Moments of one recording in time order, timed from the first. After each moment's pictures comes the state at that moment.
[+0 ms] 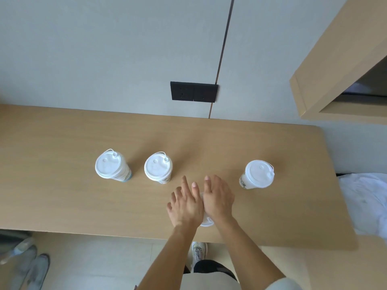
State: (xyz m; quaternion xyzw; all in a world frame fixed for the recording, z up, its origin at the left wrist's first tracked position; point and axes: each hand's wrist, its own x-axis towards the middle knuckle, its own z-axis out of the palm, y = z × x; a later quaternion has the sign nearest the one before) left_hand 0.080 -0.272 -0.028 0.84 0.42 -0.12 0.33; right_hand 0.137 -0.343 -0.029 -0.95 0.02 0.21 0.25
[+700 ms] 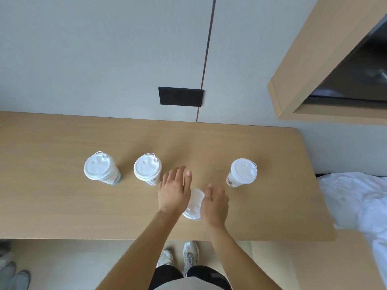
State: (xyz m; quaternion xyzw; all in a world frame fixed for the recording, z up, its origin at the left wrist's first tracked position) left_hand 0.087 -0.252 0.007 0.91 0.24 0.06 0.32; right_hand 0.105 -0.364 -0.011 -0.89 0.19 0.16 0.39
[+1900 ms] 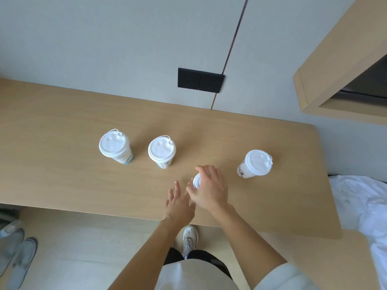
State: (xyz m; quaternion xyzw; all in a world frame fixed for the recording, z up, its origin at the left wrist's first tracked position) left_hand 0.019 -0.252 -0.065 0.88 0.22 -0.27 0.32; right_hand 0.099 -0.341 -0.016 -0.96 -0.19 0.10 0.16
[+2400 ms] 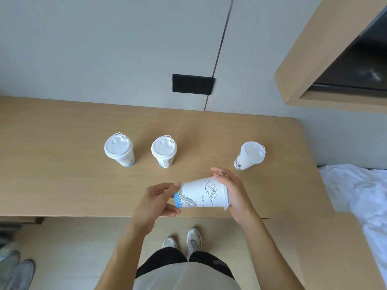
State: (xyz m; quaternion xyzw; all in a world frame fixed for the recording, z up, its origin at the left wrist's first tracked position) left_hand -0.045 -0.183 0.056 0.61 0.32 -0.11 0.71; right_hand 0.055 -0.385 0.060 -0.71 0.09 0.27 0.65
